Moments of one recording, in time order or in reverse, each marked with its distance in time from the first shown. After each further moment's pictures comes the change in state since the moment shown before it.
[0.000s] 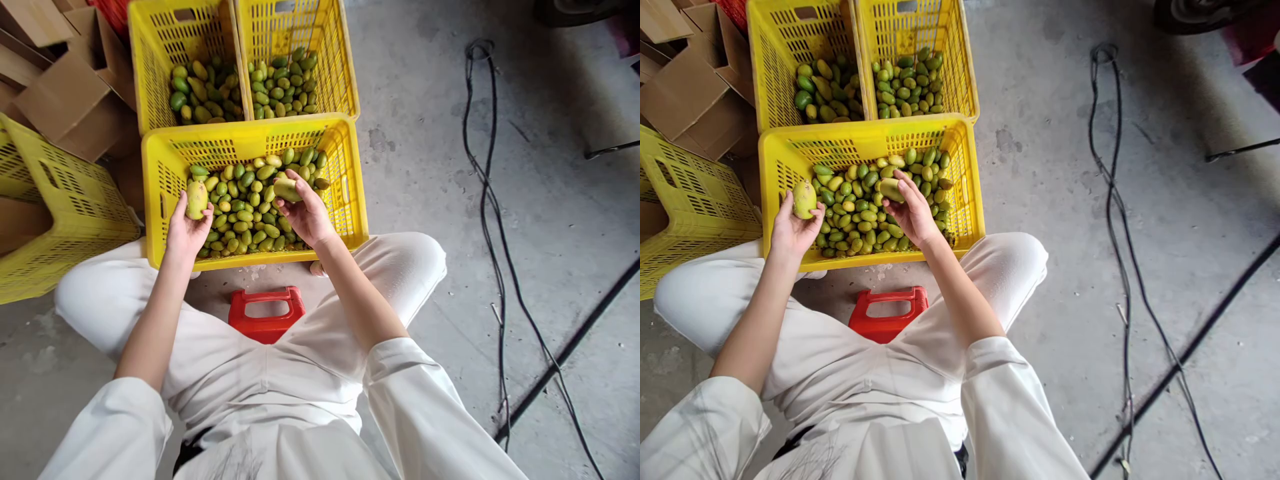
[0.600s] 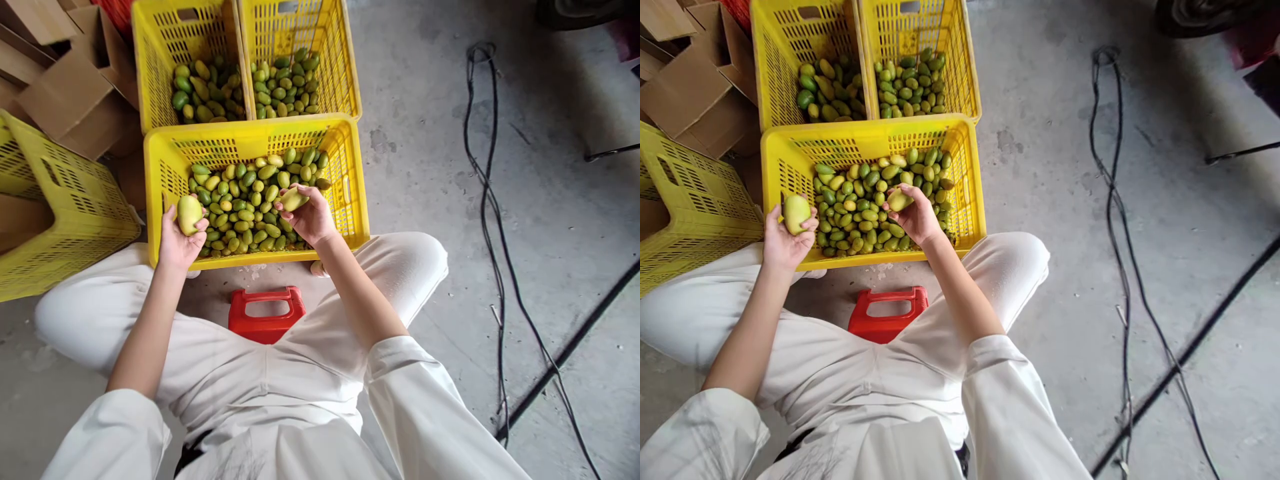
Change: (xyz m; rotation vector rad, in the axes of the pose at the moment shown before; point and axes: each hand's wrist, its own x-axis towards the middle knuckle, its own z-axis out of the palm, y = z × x) left_hand -0.030 0.014 -0.020 0.028 -0.105 -0.112; right_hand 0.002 -0.002 -0.006 0.017 -0.029 0.122
